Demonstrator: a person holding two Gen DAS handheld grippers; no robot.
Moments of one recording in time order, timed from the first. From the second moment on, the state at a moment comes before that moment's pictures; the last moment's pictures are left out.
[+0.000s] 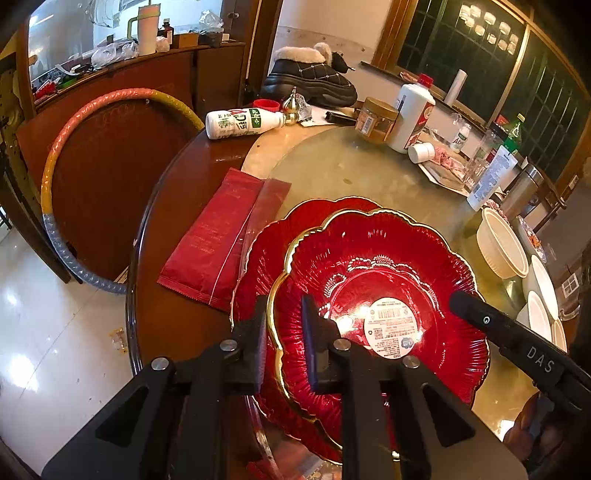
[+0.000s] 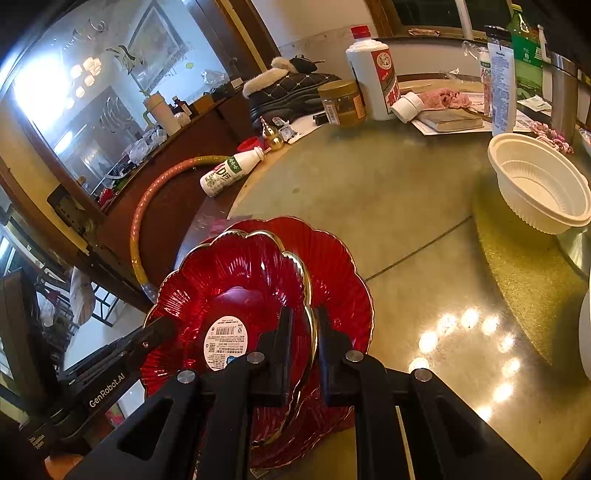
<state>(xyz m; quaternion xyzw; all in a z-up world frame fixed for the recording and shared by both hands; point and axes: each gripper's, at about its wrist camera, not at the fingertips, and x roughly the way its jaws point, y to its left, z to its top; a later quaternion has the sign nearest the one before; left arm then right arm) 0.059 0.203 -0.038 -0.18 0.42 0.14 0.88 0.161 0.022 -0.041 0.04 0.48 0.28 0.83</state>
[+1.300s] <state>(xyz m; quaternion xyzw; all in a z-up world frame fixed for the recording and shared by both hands) 0.070 0.189 -0.047 -0.13 0.44 0.17 0.87 0.167 0.031 -0.053 0.01 0.50 0.25 0.83</state>
